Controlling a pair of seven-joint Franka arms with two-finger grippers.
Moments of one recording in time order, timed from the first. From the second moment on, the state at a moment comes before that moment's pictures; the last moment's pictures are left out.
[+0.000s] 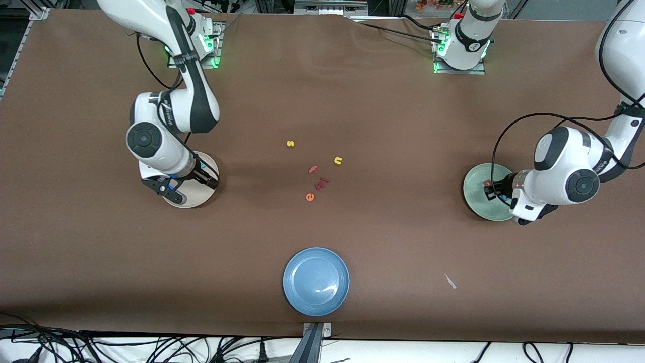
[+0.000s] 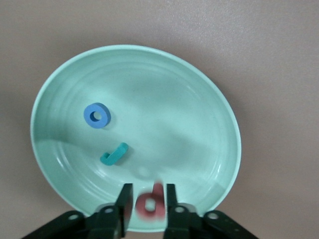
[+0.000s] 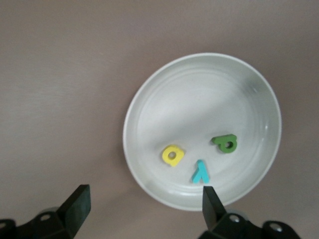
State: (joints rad) left arm 0.73 0.69 -0.78 -1.83 0.45 1.99 -0.74; right arm 0.80 0.41 -0.56 -1.92 0.23 2.13 0.65
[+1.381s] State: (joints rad) left arm 0.73 0.56 -1.00 -1.40 0.41 1.66 -0.64; right arm 0.20 0.28 -0.11 -1.57 0.04 1.67 0.11
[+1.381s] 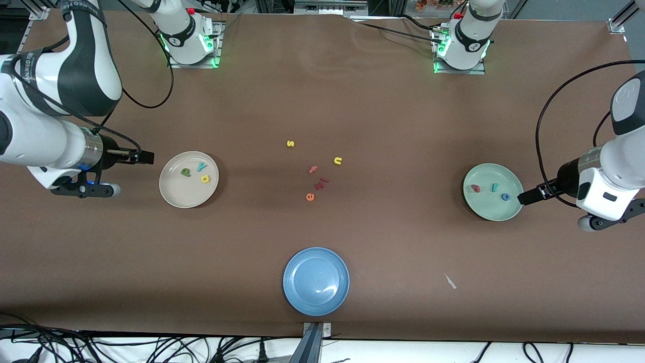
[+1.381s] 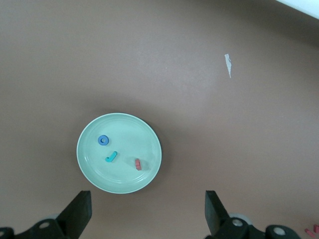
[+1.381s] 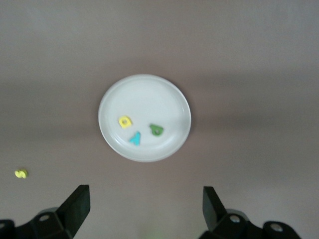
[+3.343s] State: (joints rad) left arm 0.07 0.33 -0.15 -1.45 0.04 1.71 -0.34; right arm -0.04 -0.04 0.05 -1.73 0.03 1.75 0.08
